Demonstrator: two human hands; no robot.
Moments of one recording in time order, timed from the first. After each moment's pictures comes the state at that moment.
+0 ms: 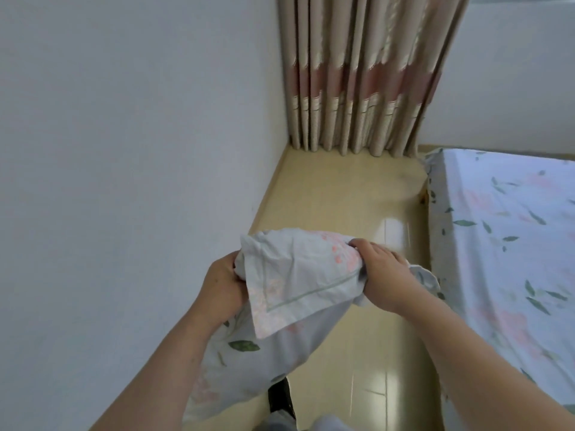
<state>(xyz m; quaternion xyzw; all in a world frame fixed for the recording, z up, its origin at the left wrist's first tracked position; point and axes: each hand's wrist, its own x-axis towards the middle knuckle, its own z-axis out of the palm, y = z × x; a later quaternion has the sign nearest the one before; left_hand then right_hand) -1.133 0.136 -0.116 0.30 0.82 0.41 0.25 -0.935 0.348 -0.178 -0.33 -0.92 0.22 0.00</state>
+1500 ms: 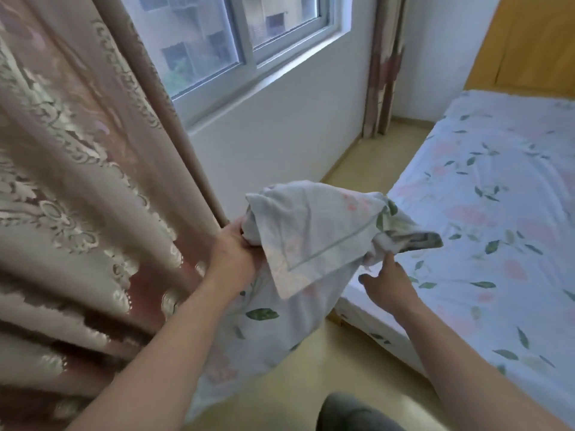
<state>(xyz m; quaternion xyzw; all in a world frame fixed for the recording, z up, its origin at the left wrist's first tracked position) -1.385 1.497 -0.040 0.69 0.43 0.32 0.48 -1.171 1.381 -0.171 -0.85 -0.26 0.34 0.31</state>
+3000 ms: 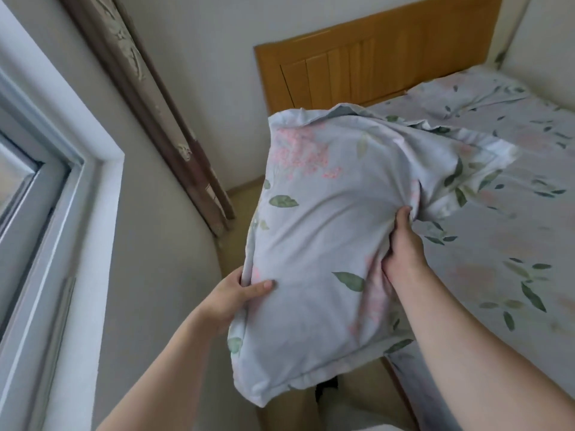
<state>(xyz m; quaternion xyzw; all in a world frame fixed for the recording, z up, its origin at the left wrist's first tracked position) -0.664 2.365 -0.155 0.66 0.13 -0.24 0.70 -0.578 2.066 -0.162 -0.44 0.31 -0.03 0.84</state>
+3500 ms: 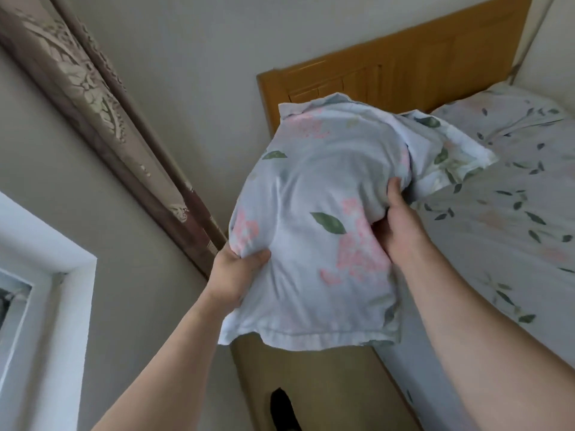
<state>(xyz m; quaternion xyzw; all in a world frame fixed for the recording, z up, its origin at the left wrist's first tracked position) -0.272 2.479 -0.098 0.70 0.15 -0.04 0.69 -0.199 2.197 -0.108 -0.44 0.17 0.07 0.88</state>
